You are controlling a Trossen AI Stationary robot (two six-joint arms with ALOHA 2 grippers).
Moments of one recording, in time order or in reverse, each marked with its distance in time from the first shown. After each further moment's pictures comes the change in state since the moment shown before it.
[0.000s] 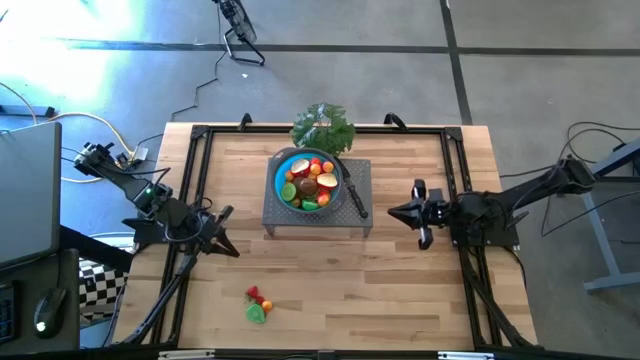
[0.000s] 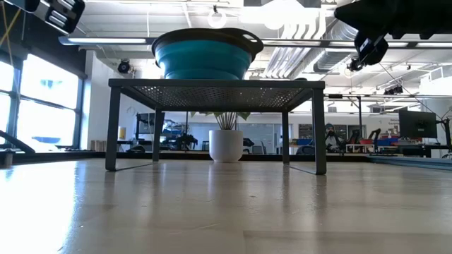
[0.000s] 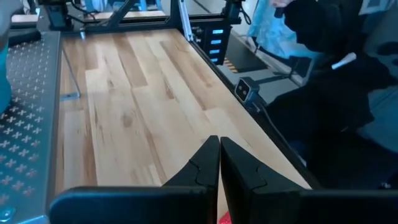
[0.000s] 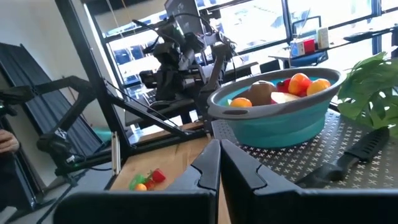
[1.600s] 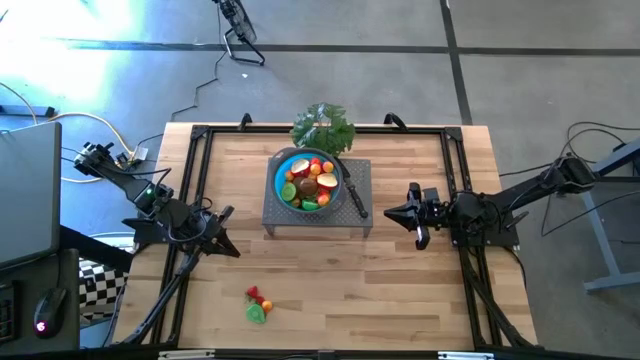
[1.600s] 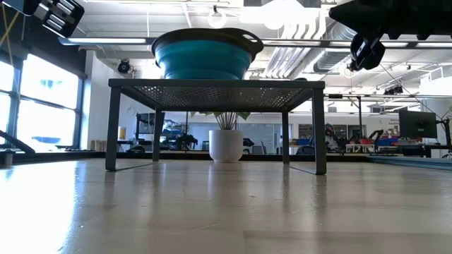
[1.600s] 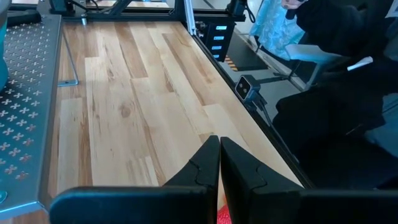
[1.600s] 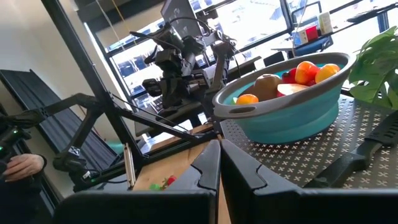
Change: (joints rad) left arm 0.000 0.008 0.000 -0.011 -0.008 -0.068; right arm 0.000 0.102 0.000 0.112 0.000 0.123
